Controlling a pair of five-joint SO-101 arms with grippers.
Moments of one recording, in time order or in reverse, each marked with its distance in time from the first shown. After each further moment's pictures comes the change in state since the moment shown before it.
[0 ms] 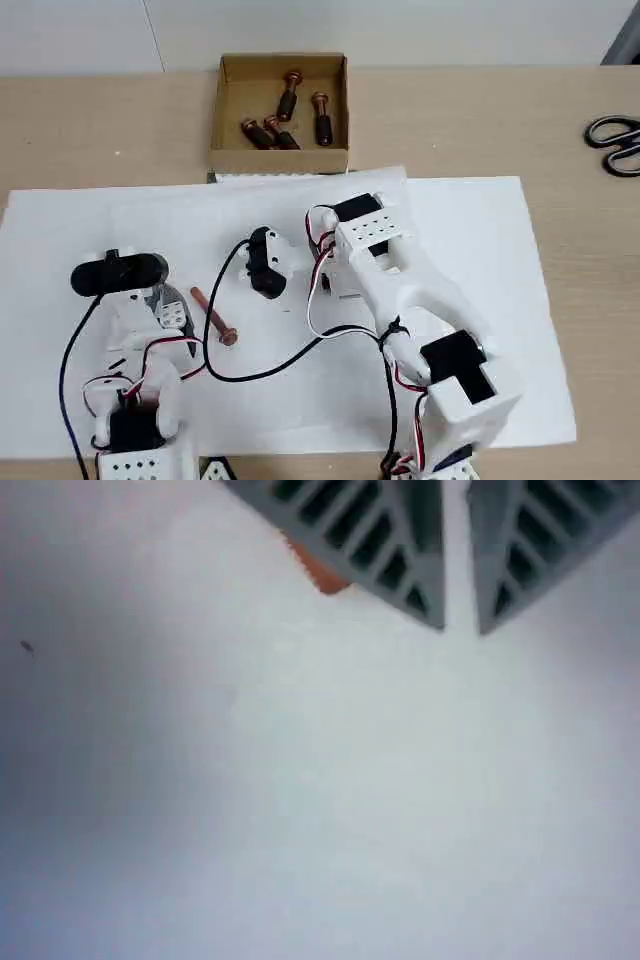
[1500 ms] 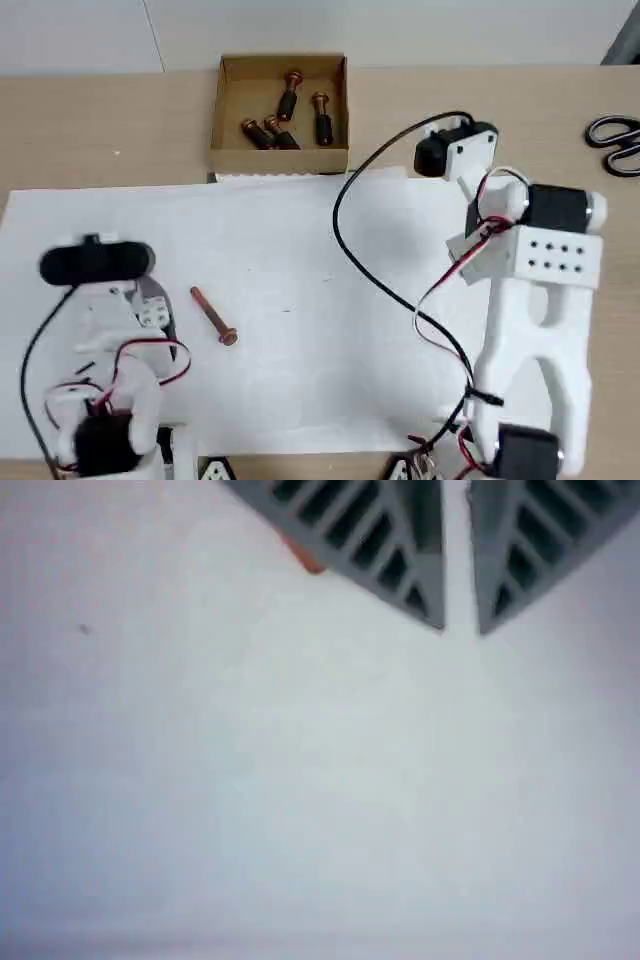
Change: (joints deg) left arm -1.4 13.4 -29.1 14.6 -6.5; right arm 31.7 -31.6 -6.4 28.5 -40.8
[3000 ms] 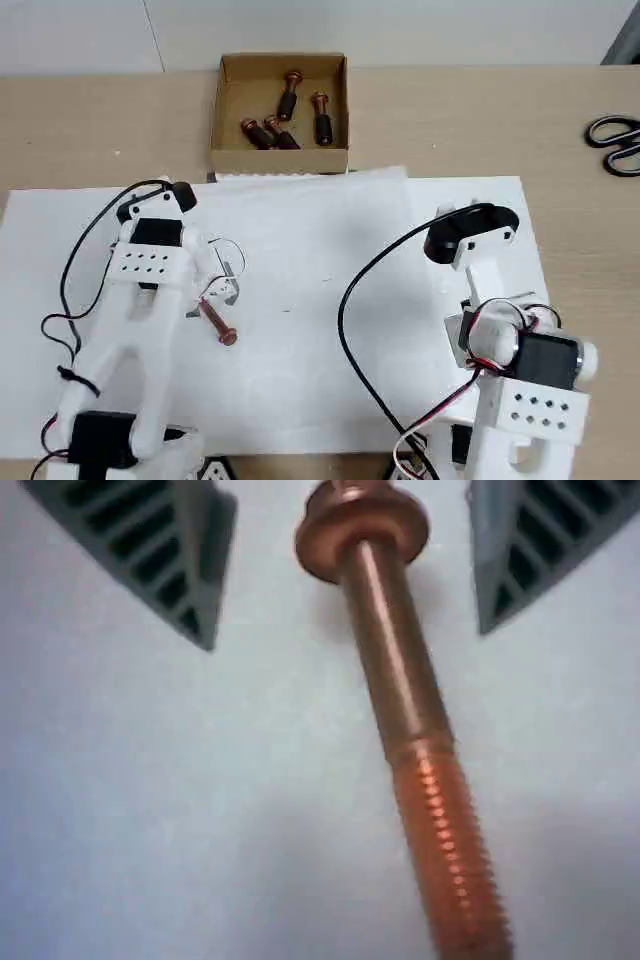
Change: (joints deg) left arm 12.8 76.6 -33.2 13.8 32.0; right arm 3.5 -39.5 36.8 -6.3 -6.2
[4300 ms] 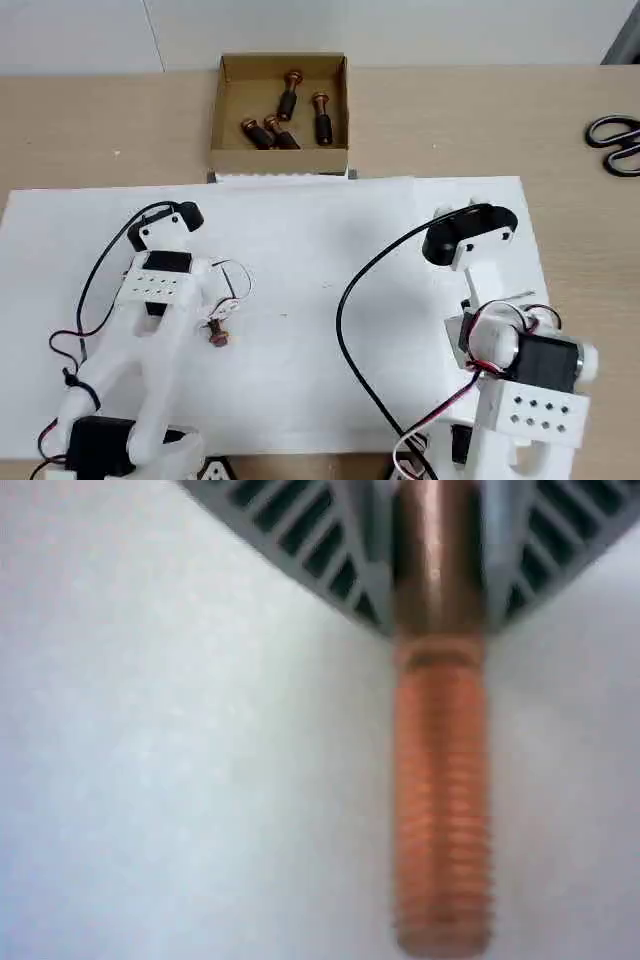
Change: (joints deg) left arm 0.5 -0.7 14.8 -17.5 0.4; right arm 0.0 -0.7 0.0 0.0 1.1
